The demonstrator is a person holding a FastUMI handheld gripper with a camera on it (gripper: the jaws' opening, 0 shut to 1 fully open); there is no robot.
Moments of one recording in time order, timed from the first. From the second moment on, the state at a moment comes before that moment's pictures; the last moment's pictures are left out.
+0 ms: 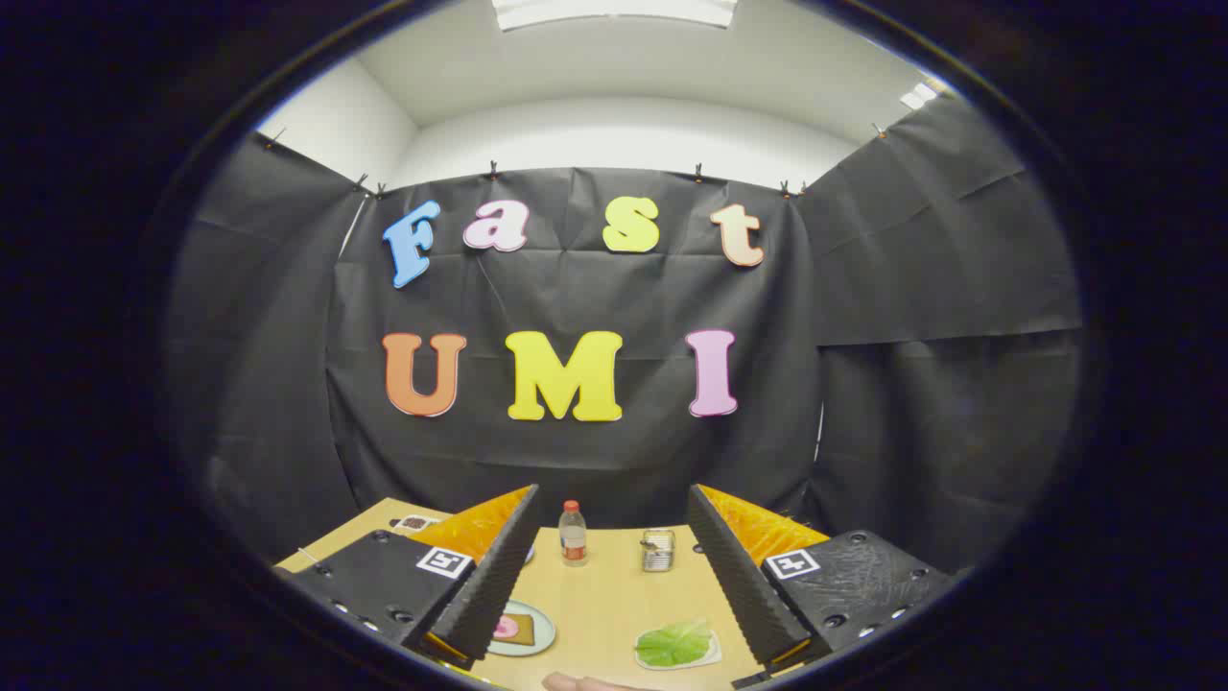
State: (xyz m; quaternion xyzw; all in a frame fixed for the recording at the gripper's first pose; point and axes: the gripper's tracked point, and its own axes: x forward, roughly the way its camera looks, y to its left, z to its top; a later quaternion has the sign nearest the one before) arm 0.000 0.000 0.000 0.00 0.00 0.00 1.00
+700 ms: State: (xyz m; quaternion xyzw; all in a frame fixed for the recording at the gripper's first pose) arm 0.003 -0.068 -0.028 -0.01 0.02 0.03 1.00
